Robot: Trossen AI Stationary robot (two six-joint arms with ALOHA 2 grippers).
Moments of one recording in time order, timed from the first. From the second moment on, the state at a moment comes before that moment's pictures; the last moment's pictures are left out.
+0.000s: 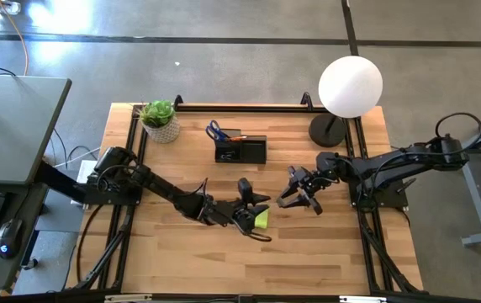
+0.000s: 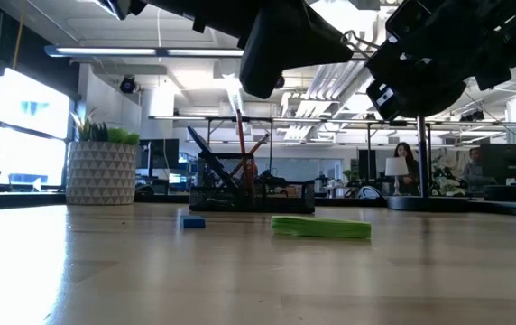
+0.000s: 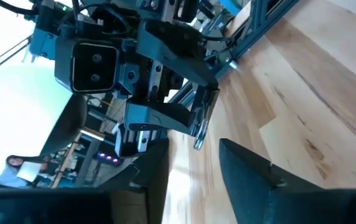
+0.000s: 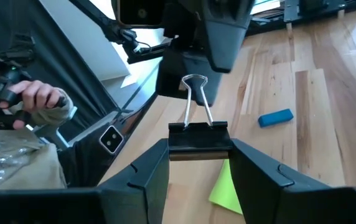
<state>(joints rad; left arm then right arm) -0.24 1.90 1.09 0.57 -0.64 0.80 0.00 1.13 0.37 0.49 -0.52 0.25</state>
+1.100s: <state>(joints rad) -0.27 1.90 1.09 0.58 -0.81 0.74 -0.01 1.13 0.37 0.40 -0.40 0.14</state>
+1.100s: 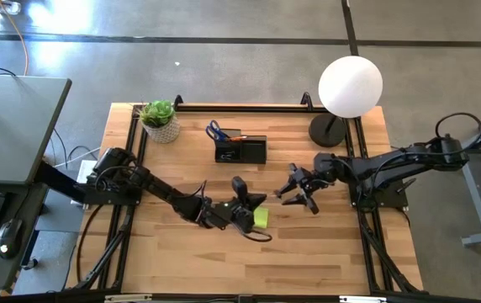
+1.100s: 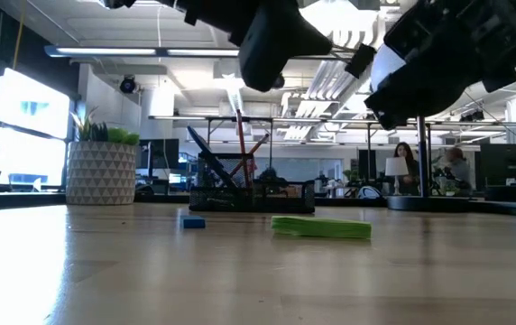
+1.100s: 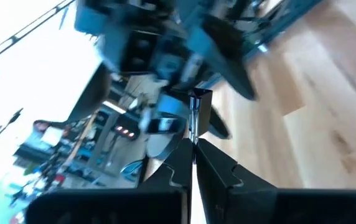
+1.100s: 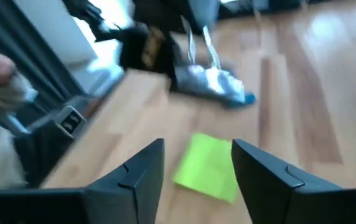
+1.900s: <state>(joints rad) -0.07 1.77 1.07 -0.17 -0.73 -0.15 -0.01 1.13 0.37 0.31 -0.24 0.05</state>
